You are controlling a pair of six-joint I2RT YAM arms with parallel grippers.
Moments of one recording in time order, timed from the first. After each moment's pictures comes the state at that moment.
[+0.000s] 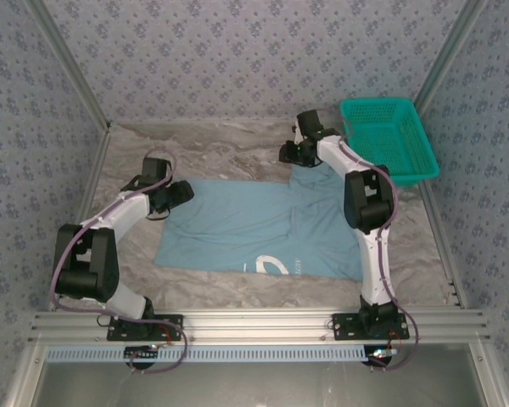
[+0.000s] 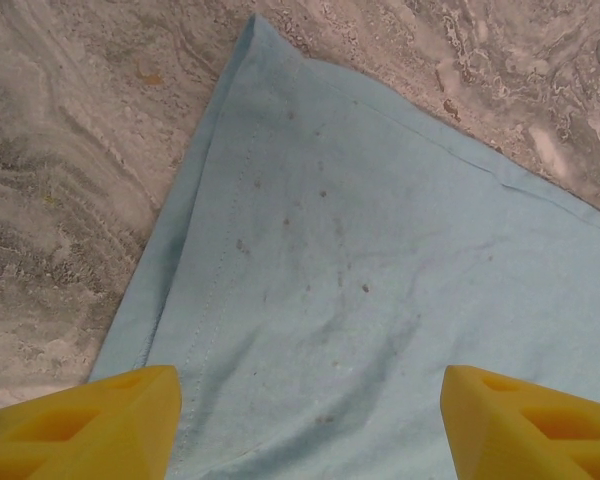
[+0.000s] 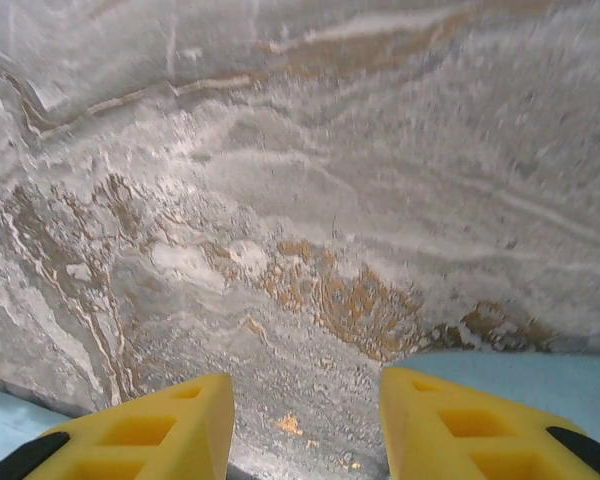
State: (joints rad) left arm -0.16 1.53 0.93 -0.37 0.07 -0.55; right arm 0.28 2.30 1.93 -0.64 -0.21 0.34
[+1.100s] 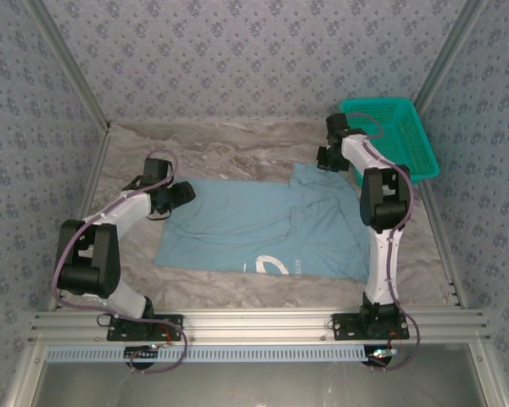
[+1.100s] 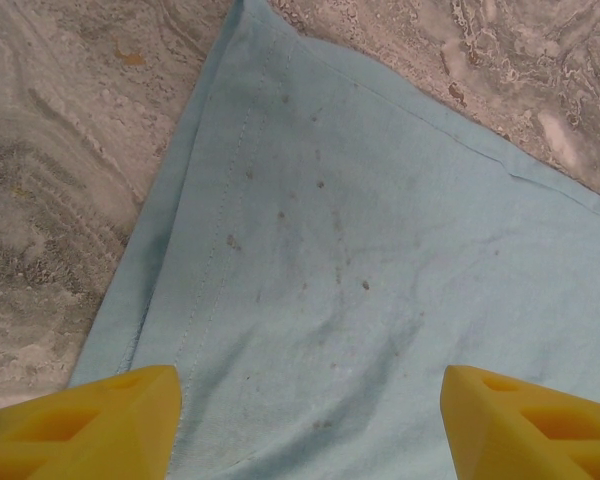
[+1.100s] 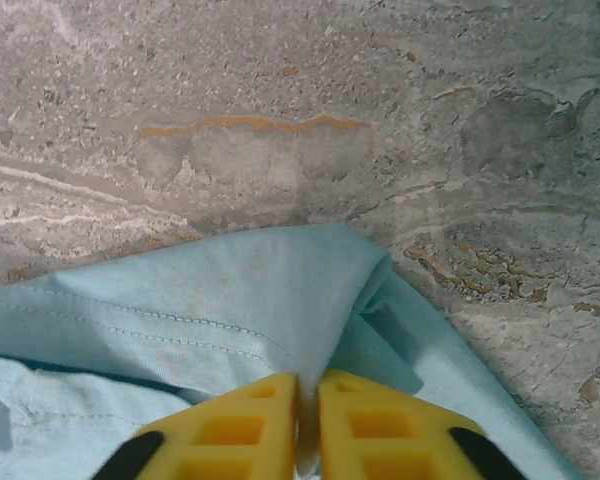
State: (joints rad) left arm -0.16 1.56 0.93 -0.36 0.10 -0.55; right arm 0.13 2.24 1.84 -0.78 0.01 0.30
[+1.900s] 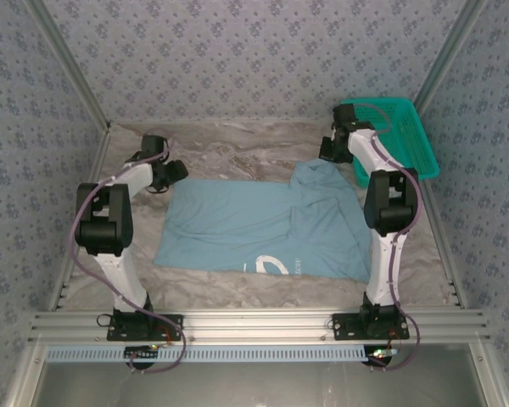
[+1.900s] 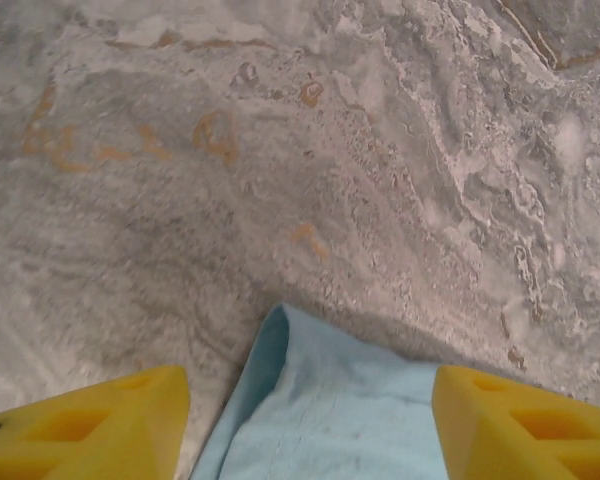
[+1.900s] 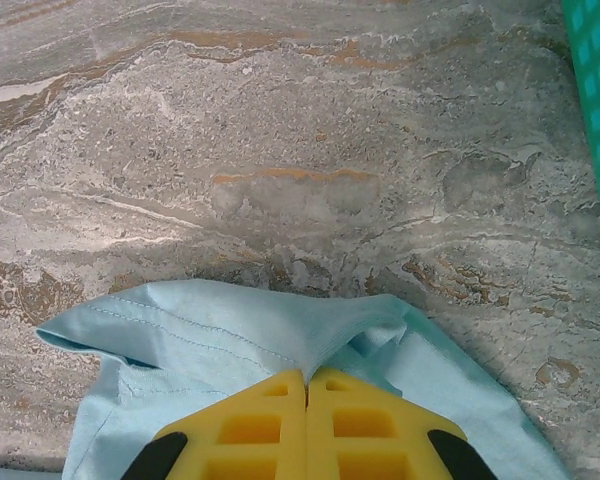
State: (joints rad) left arm -0.06 1.94 1.31 -0.37 0.07 -0.50; right arm 0.11 2.18 1.87 -0.80 -0.04 0.30
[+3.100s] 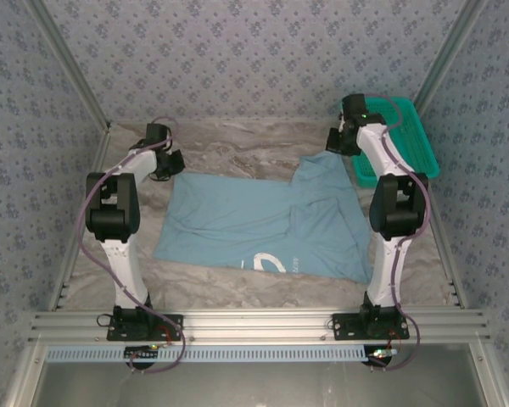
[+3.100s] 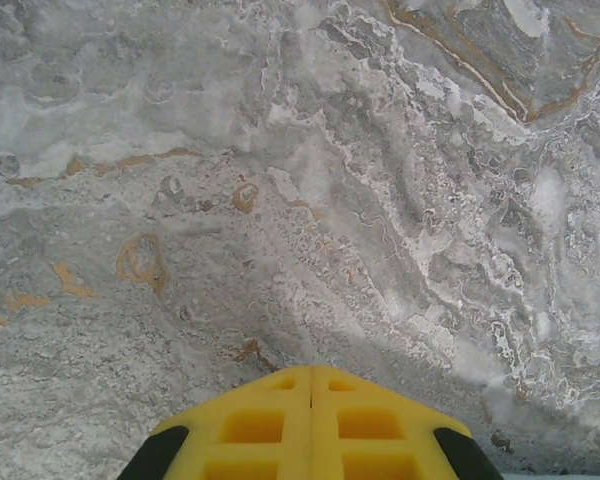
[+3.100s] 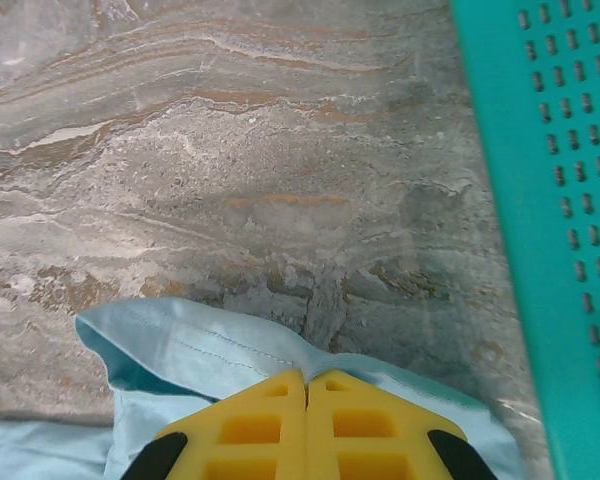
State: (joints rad) left arm -0.06 2.09 1.54 -0.48 0.09 -0.41; right arm 0.08 2.10 1.92 -0.88 -0.05 0.26
